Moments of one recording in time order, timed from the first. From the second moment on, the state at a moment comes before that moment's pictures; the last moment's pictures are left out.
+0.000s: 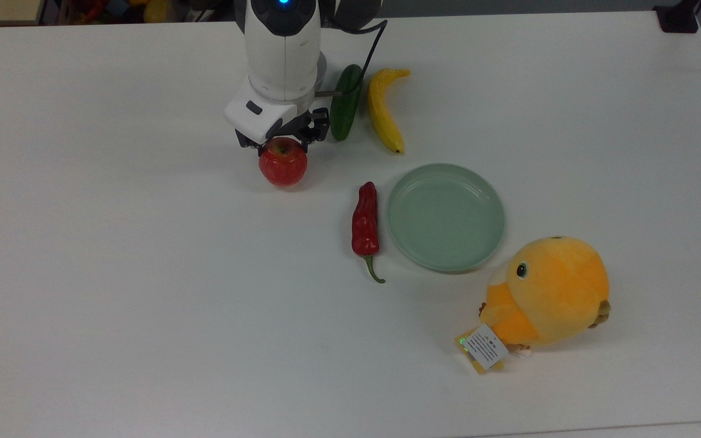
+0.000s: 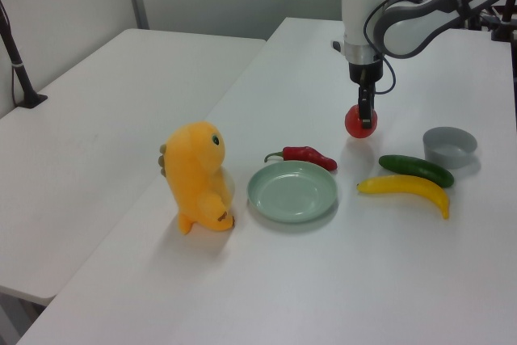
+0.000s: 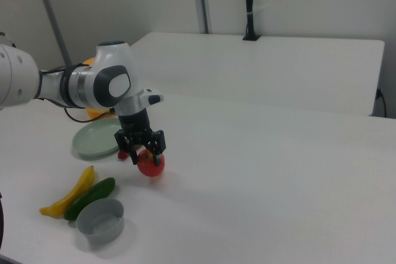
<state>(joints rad) 0.07 0.28 0.01 -1.88 -0.13 2.07 -0.07</state>
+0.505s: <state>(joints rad) 0.07 0.28 0.01 -1.87 -0.13 2.07 -0.07</state>
